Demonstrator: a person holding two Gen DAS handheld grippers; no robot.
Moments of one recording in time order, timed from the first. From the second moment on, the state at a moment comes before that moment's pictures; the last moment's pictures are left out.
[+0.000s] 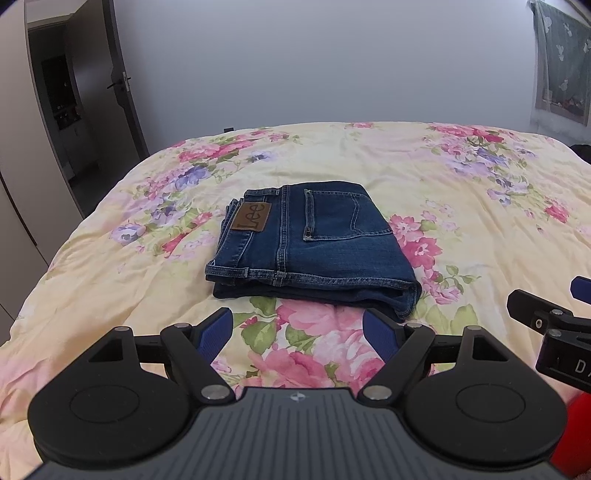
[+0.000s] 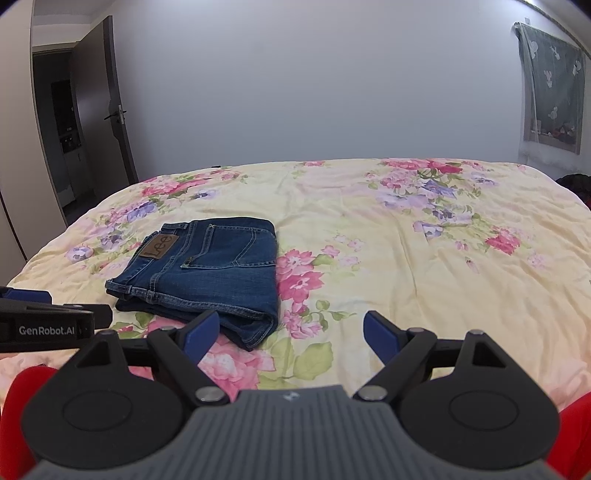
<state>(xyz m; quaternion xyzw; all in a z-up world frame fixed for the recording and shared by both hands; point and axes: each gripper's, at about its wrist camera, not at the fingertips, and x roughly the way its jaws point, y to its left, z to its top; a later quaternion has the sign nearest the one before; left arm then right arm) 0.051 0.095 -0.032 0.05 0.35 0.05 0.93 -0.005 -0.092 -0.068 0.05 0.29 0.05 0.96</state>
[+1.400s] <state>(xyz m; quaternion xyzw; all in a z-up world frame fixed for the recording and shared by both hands) 0.049 0.095 -0.029 0.06 0.35 0.05 0.93 -0.007 -0.097 -0.063 0.06 0.28 0.04 0.96</state>
